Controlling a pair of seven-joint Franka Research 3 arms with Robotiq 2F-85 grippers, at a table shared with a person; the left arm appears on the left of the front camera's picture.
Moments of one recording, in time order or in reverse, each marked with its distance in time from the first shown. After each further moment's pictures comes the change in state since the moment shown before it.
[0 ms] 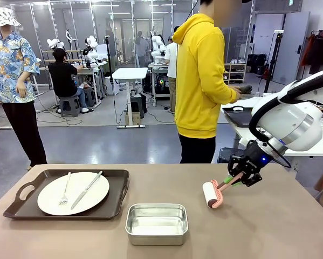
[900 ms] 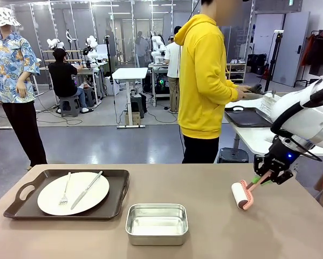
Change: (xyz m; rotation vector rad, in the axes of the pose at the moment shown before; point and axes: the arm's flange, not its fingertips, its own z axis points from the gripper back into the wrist) left arm 0.000 0.000 0.000 0.000 0.000 0.000; right arm -0.010 -0.037 0.059 -0.231 -0.113 -0.069
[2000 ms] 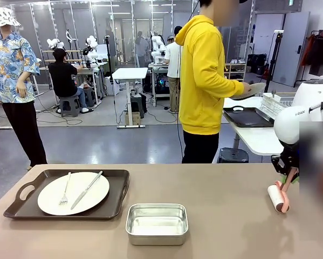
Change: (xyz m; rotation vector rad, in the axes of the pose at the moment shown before) left arm 0.000 0.000 0.000 0.000 0.000 0.000; right arm -0.006 -0.012 0.030 -0.420 -0.163 -0.166
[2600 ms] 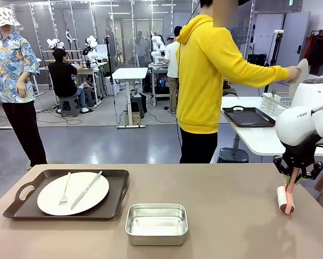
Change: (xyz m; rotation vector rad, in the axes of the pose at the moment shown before) left arm 0.000 0.000 0.000 0.000 0.000 0.000; right arm -0.011 0.001 0.006 -0.033 -0.009 0.004
